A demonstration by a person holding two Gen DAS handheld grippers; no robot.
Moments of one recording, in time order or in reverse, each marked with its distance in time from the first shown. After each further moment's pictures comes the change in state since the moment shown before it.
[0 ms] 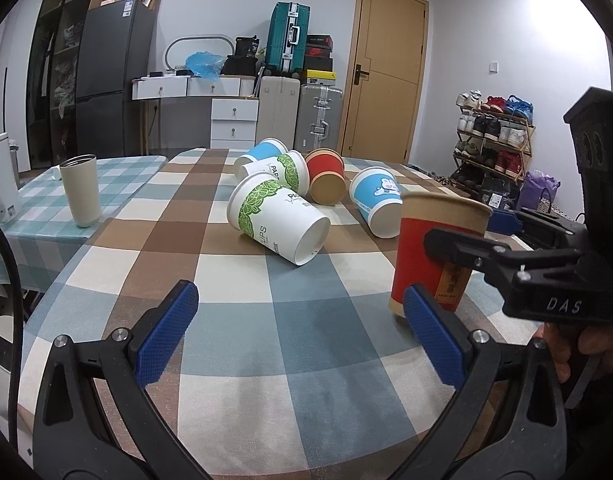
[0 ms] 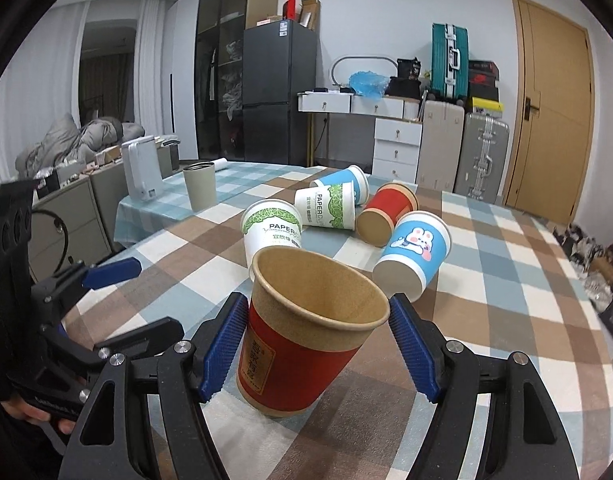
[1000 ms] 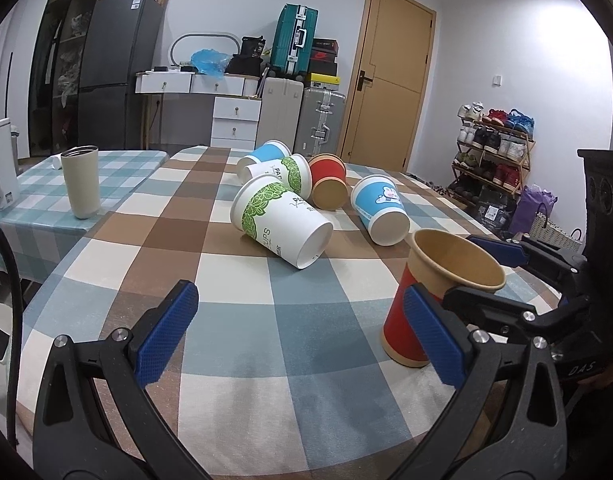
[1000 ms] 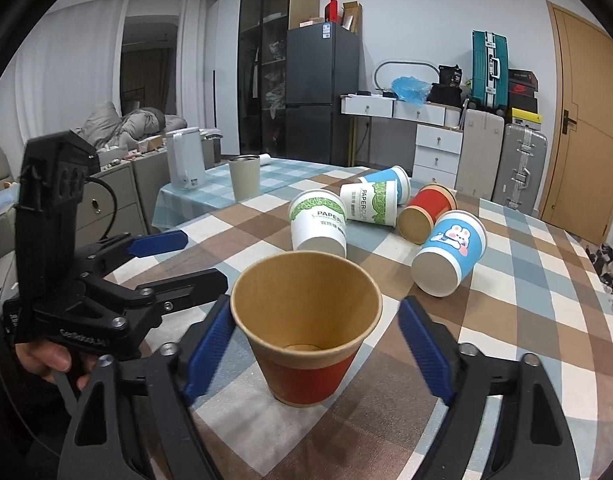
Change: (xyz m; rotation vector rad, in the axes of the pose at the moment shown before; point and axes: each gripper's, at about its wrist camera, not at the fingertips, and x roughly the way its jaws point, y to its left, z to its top) left arm 0.002 0.006 0.001 -0.047 -0.012 -0.015; right arm -0.019 0.006 -0.020 -0.057 -0.021 0.162
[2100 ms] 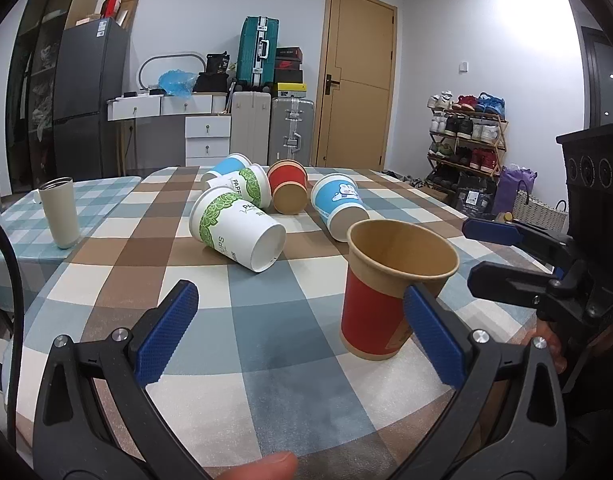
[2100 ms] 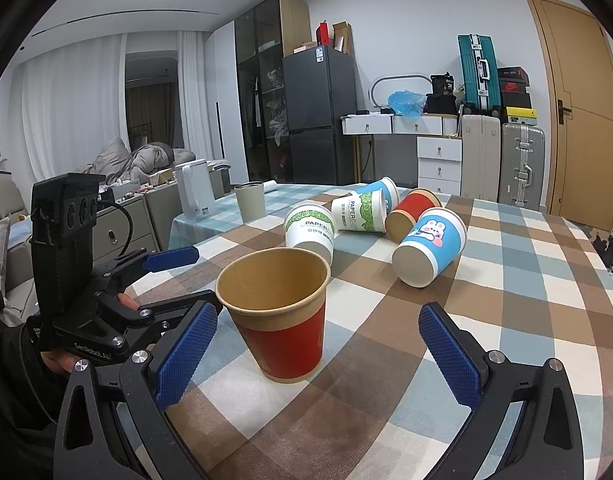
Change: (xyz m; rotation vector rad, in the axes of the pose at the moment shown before) left arm -0.018 -0.032 -0.010 0.120 -0.041 -0.068; right arm -0.032 -0.032 -0.022 0.078 -0.091 0.056
